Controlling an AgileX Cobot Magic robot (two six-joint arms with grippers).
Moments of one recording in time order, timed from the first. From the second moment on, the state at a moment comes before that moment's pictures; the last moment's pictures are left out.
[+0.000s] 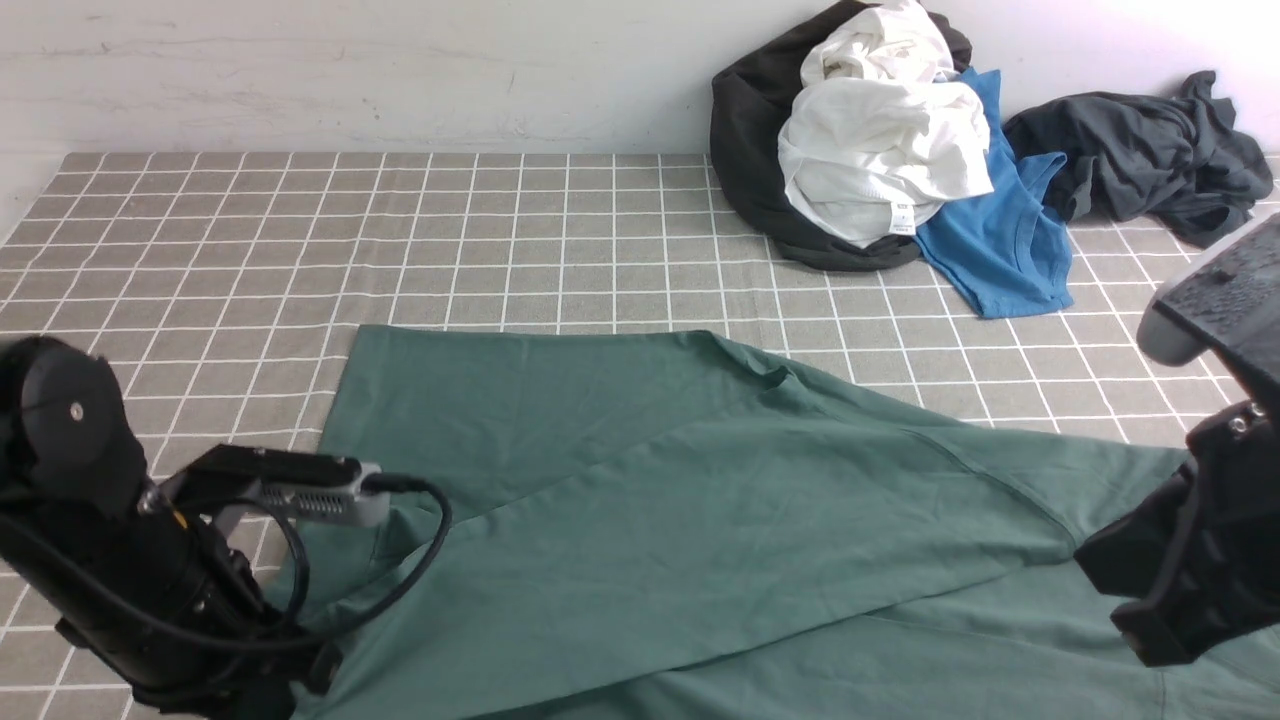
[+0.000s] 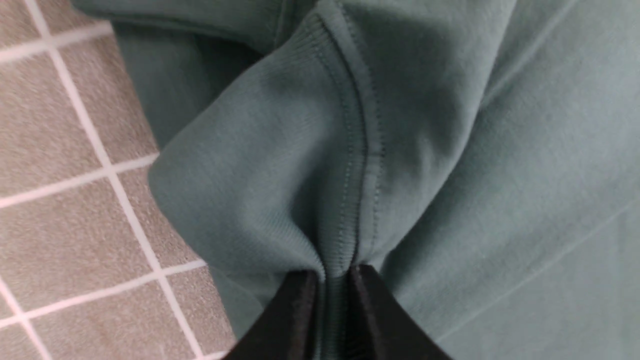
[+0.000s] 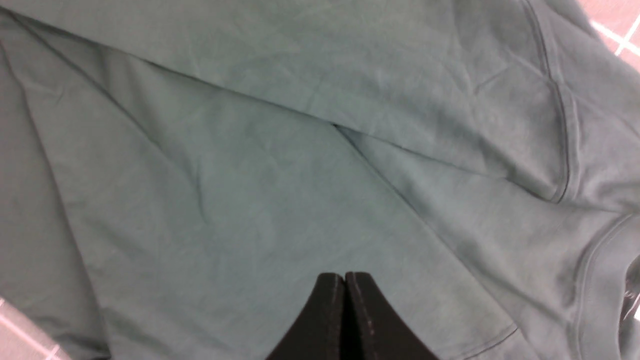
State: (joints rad) right arm 0.42 1.09 -0.92 0.15 1.08 -0.29; left arm -0.12 1.48 -0.74 -0.27 0.89 0.25
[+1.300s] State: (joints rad) right arm 0.78 1.07 -0.85 0.08 1.19 -0.30; left arm -0.70 1.32 -0.42 -0.04 0.86 0.52
